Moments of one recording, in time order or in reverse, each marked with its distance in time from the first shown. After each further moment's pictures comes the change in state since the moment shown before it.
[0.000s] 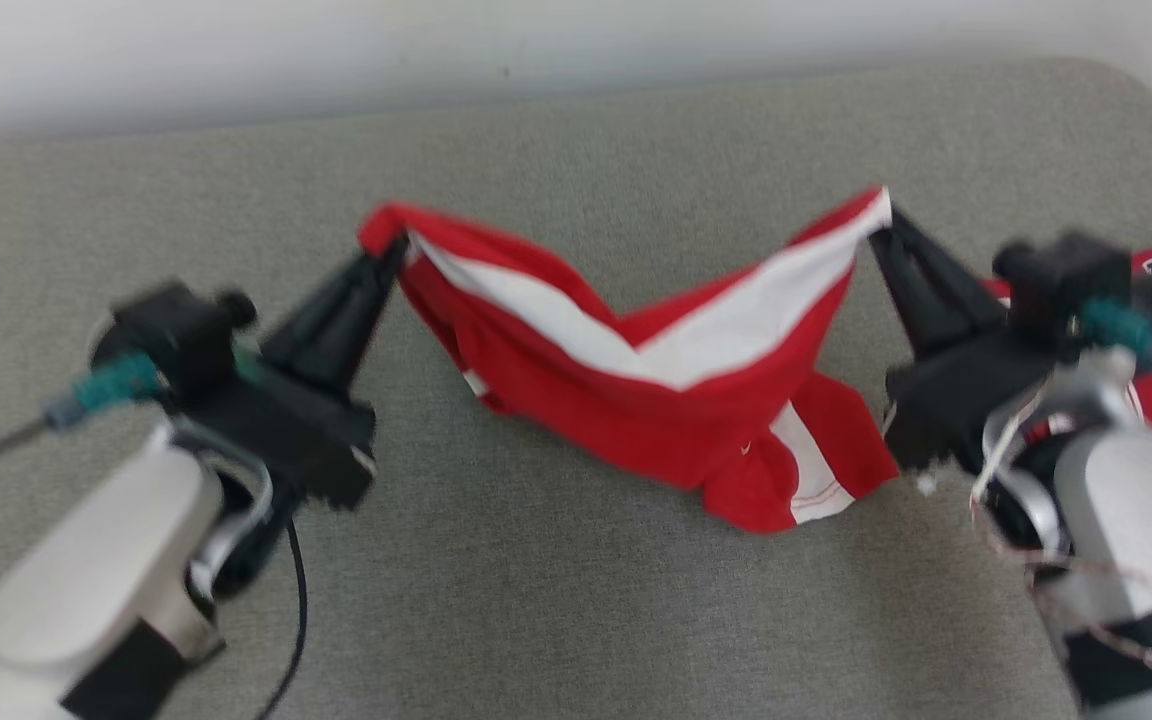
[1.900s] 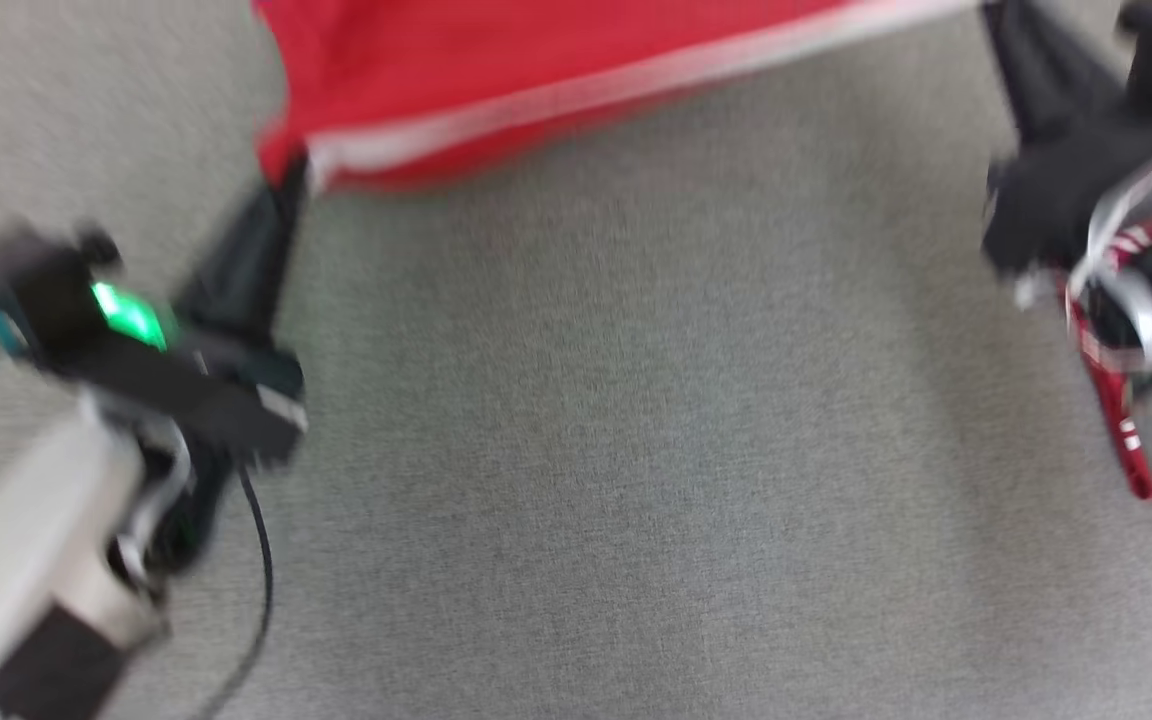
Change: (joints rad) left arm -0.061 0.070 0.053 -0.042 -0.246 0.007 -0.014; right arm -0.398 -0.142 0.089 0.276 0.083 0.000 -0.048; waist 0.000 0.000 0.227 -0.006
